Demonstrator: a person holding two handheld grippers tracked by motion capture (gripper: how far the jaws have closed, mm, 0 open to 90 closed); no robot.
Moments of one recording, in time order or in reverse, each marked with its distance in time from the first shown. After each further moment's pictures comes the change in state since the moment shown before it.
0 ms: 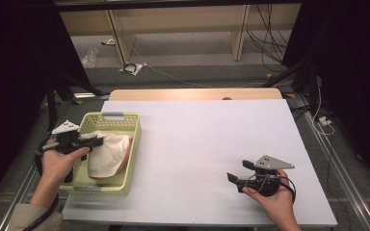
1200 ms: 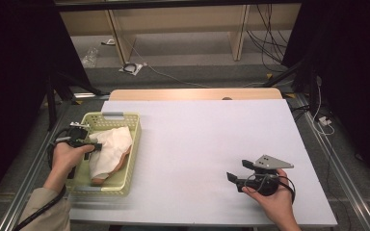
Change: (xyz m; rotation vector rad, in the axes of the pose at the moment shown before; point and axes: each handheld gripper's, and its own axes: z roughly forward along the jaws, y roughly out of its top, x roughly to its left) left arm 0.036 -0.006 0.050 0.260 0.157 -0.107; right arm 0.000 0.000 0.002 -0.002 -0.001 0.000
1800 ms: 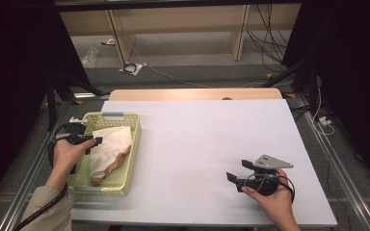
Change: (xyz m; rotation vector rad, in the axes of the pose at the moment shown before) left arm -0.005 0.012 -0.012 -0.151 0.102 0.008; right arm 0.000 0.000 0.001 0.002 0.002 -0.001
